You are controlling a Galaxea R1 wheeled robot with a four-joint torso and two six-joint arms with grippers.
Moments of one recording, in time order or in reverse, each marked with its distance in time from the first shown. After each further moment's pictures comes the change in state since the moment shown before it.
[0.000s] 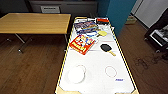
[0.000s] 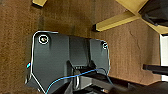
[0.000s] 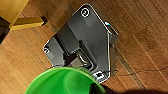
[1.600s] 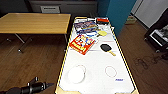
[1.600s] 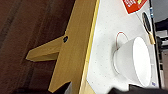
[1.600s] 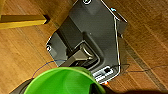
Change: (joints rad) left arm -0.742 -0.210 0.135 -0.529 0.358 -0.044; right arm -0.134 0.257 -0.201 -0.042 0.171 -0.013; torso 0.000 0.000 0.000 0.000
